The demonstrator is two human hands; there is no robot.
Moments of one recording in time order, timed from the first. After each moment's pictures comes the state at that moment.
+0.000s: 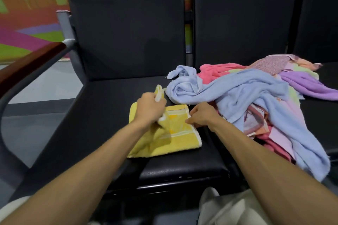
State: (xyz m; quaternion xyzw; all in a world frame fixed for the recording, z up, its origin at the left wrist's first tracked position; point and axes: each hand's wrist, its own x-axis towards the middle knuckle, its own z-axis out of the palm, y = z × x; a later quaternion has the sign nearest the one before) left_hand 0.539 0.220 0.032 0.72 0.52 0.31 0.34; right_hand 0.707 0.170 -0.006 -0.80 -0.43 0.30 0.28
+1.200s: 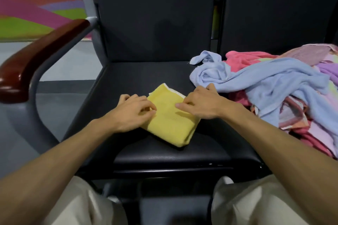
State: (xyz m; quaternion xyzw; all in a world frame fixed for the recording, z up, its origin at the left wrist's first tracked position) left_hand 0.396 0.256 0.002 0.93 0.35 0.04 0.11; right_hand 0.635 0.188 0.015 -0.67 -0.74 0.06 -0.02
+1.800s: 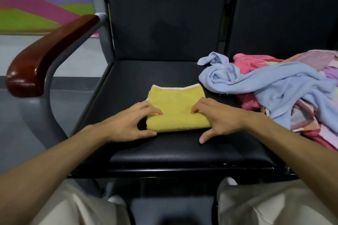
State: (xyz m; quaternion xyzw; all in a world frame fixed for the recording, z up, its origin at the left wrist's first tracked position) left_hand 0.344 0.263 -0.019 0.95 0.24 0.07 0.20; right_hand 0.637 0.165 0.004 -0.59 -0.79 0.15 0.00
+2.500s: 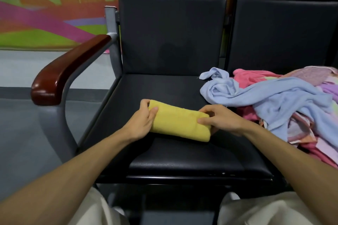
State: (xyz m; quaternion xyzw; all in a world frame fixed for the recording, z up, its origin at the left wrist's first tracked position) left_hand 0.381 0.244 -0.001 0.79 0.45 0.23 0.34; right_hand 0.629 0.164 0.016 -0.66 -0.57 0.39 0.29
